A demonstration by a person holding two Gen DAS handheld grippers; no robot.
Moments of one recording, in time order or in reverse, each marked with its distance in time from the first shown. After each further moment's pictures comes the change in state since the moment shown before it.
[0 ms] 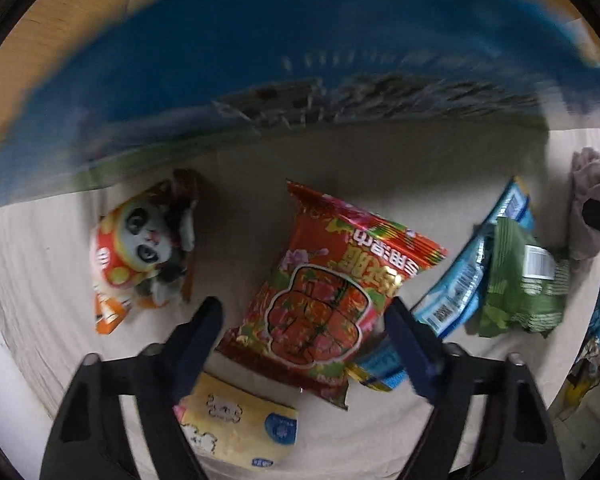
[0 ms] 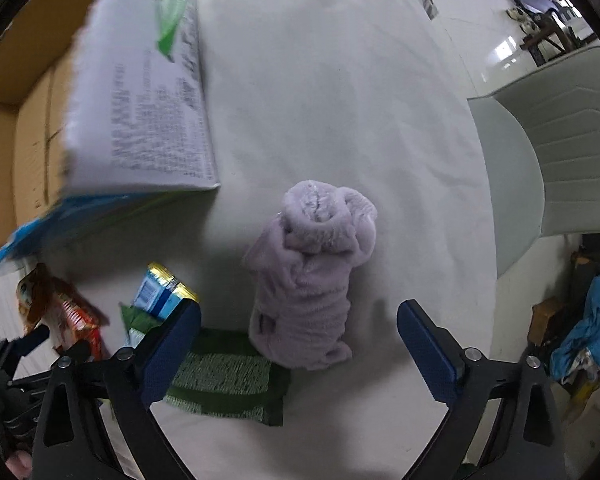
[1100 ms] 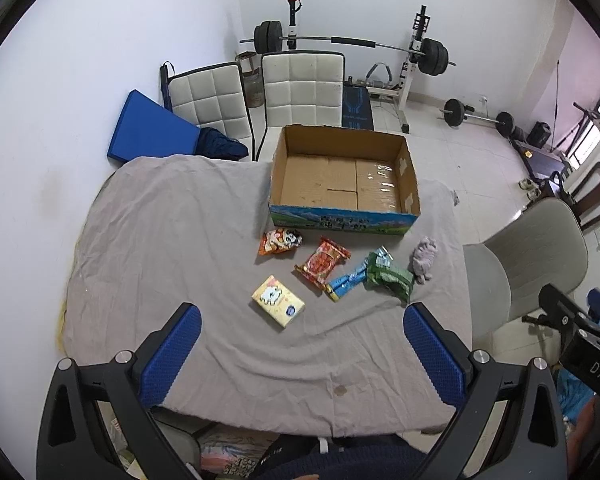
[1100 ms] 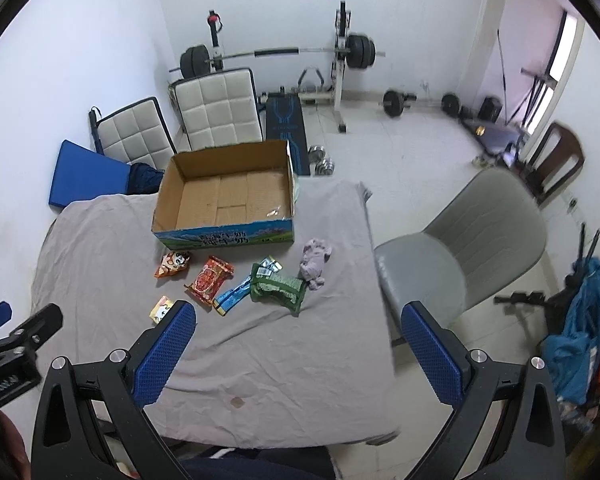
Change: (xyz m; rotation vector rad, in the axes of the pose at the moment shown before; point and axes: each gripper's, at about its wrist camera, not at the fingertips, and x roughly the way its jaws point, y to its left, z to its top) left arm -0.346 -0.011 -0.309 -0.253 -0.648 0.025; right arm -0.360 0.012 -0.328 -0.159 -0.607 0.034
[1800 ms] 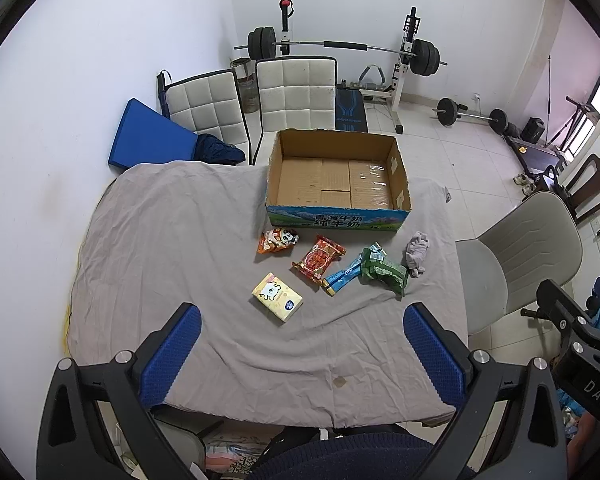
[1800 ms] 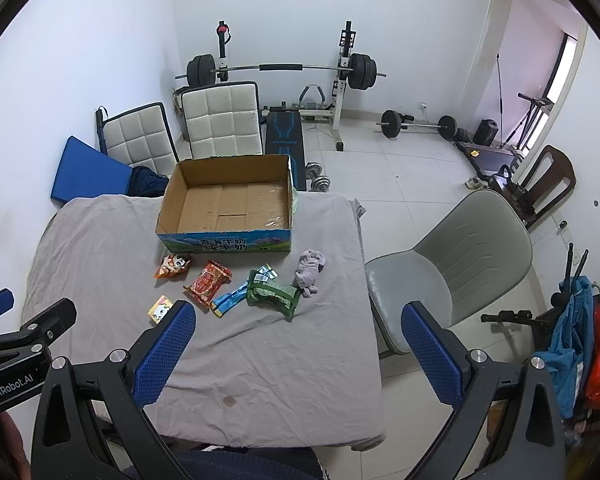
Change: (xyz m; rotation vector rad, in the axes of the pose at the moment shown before) left arm -0.034 -0.010 -0.015 0.041 -0.020 -0.012; right arm -0.065 0.020 -0.017 -0.069 -0.108 -0.072
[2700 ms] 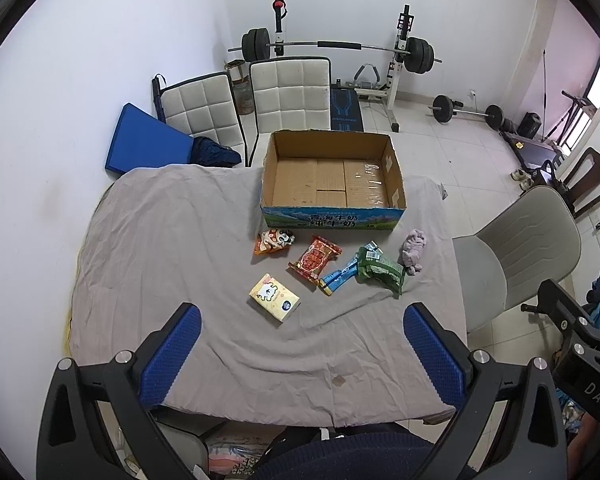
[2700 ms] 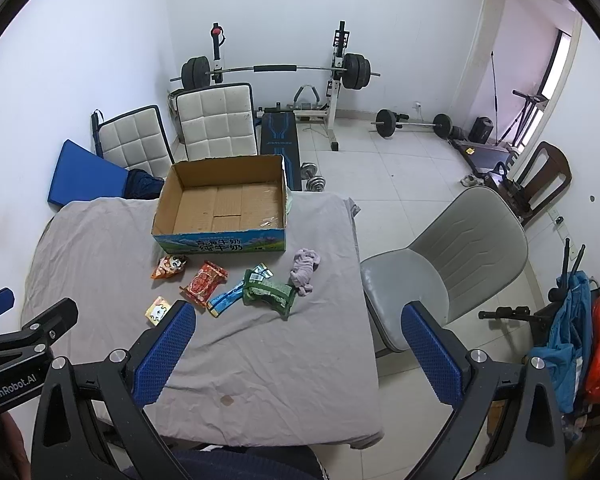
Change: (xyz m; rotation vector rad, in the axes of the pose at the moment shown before) left arm -0.002 -0.005 0.000 0.012 0.002 -0.002; right arm -0.009 -0.011 -0.004 0.014 -0.002 -0.009
